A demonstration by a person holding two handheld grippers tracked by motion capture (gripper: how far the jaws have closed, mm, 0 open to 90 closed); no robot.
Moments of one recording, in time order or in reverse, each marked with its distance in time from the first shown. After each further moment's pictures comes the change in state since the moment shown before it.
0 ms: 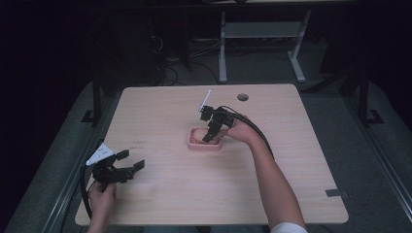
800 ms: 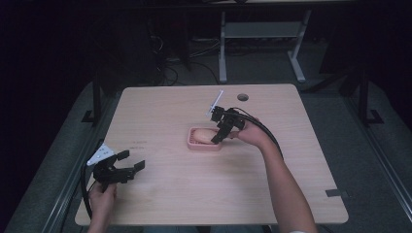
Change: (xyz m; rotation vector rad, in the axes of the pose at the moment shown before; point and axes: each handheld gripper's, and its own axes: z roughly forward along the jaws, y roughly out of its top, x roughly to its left) left arm -0.001 0.000 0.001 0.003 -0.001 0.004; right arm 0.003 -0.030 -0.020 -0.025 -0.022 0.037
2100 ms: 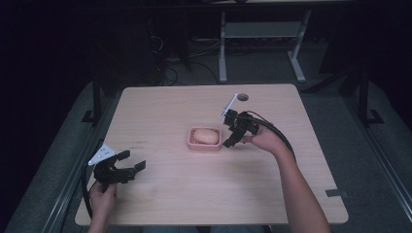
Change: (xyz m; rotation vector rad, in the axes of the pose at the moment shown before) left arm -0.002 0.000 0.001 0.005 0.002 0.004; right arm 0.008 -0.036 -0.023 0.007 -0.022 0.036
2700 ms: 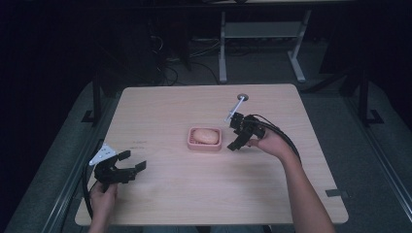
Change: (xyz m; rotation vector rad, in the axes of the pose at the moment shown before) left arm -0.001 0.000 0.001 0.006 0.000 0.005; right arm 0.004 -0.020 -0.005 -0.017 -0.003 0.015
